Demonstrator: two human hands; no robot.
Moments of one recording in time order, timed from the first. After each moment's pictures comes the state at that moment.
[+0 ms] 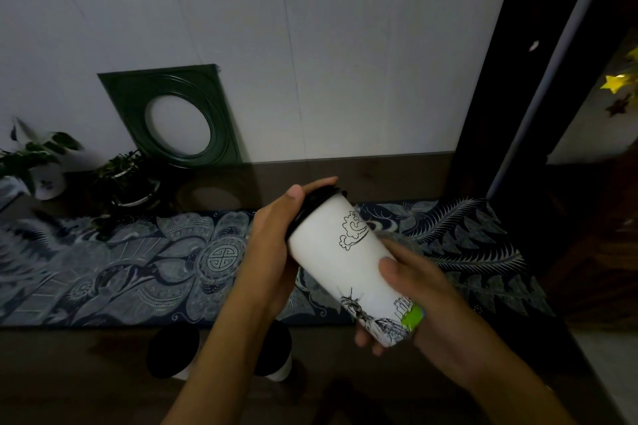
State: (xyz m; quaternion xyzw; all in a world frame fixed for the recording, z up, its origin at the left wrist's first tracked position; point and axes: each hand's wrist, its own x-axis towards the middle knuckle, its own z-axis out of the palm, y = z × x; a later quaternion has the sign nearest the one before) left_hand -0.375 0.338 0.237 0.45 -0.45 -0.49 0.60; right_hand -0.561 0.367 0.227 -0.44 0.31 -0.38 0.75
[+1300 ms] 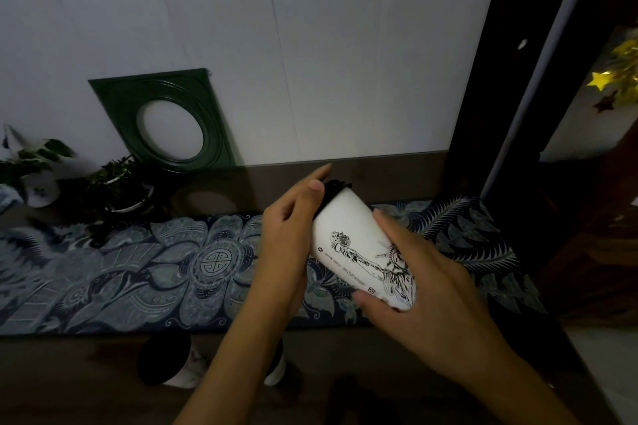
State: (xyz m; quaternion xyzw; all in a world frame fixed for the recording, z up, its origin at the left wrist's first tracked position) left_hand -0.410 0.325 0.240 0.49 -0.45 -0.44 0.60; right_hand -0.584 0.362 0.217 -0.78 0.49 -0.32 0.21
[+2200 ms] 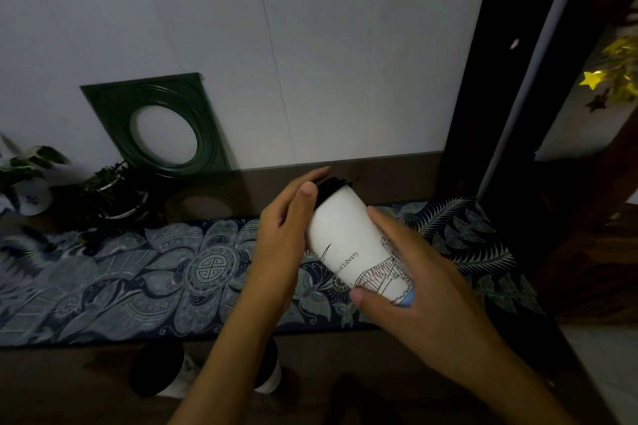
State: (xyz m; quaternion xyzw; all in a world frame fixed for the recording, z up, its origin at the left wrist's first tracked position) left_hand -0.410 0.316 0.238 0.49 -0.51 -0.41 0.58; right_hand -0.590 0.355 0.223 -0.74 0.50 -0.33 0.31
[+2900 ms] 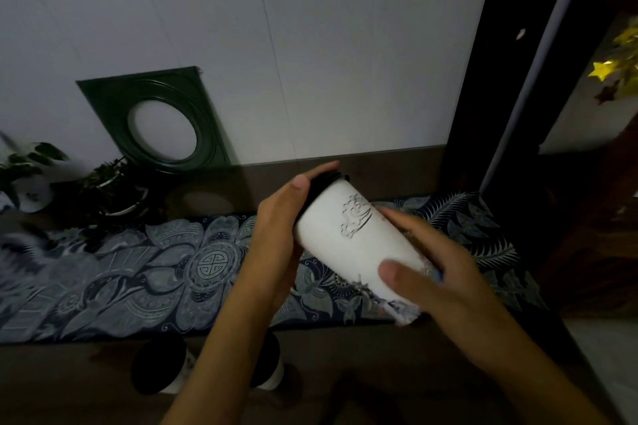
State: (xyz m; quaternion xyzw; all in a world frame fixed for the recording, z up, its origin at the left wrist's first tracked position) left_hand -0.405 0.311 0.242 0.45 -0.50 -0.46 0.58; right_hand -0.598 0.343 0.225 -0.58 0.36 -0.43 0.60
